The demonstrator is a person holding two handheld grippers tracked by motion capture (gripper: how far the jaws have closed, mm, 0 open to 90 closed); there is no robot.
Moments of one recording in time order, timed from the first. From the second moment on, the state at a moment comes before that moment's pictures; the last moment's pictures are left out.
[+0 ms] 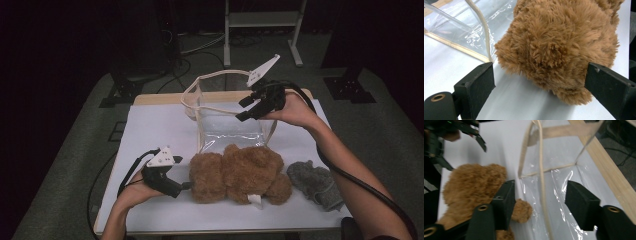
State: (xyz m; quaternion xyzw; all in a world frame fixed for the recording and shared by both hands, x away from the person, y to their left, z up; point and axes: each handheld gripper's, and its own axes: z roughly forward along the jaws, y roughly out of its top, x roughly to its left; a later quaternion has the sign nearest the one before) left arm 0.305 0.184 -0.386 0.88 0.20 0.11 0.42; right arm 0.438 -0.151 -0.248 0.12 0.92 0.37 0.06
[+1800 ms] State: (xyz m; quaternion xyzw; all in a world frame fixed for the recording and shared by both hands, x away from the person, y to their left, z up) left arm 0.308 0.188 -0.386 0.87 0.21 0.11 0.43; right arm 0.357 -0.120 -0.366 0.04 0.96 0.28 -0.01
